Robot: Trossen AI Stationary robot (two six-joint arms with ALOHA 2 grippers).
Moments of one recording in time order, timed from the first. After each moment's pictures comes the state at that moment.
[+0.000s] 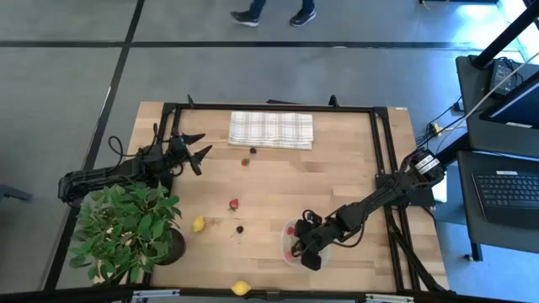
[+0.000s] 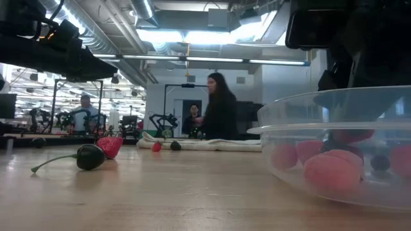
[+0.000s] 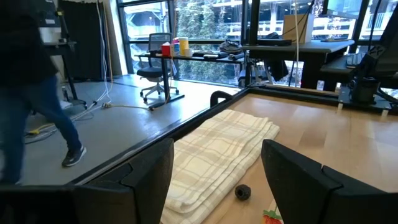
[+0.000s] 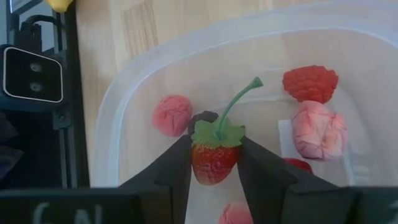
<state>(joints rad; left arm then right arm) 0.26 0.07 0.02 0.03 -0.37 0.00 0.57 1.79 0.99 -0.14 0.08 0.83</state>
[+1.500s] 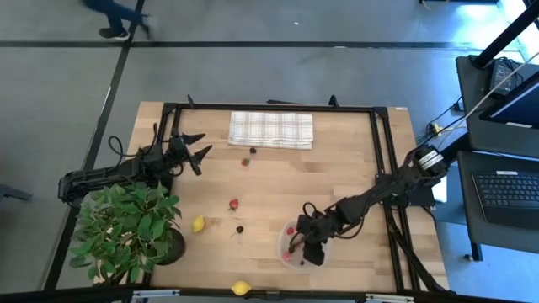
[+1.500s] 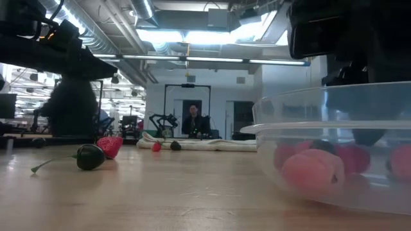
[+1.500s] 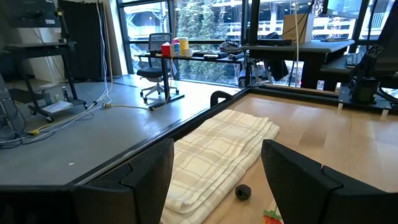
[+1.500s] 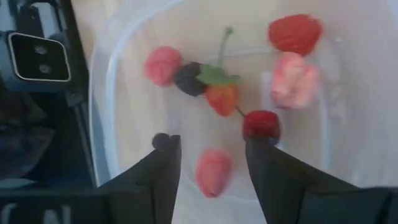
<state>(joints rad) 0.26 0.07 0.02 0.03 -0.37 0.00 0.51 1.74 0.99 -0.26 -0.10 0.91</state>
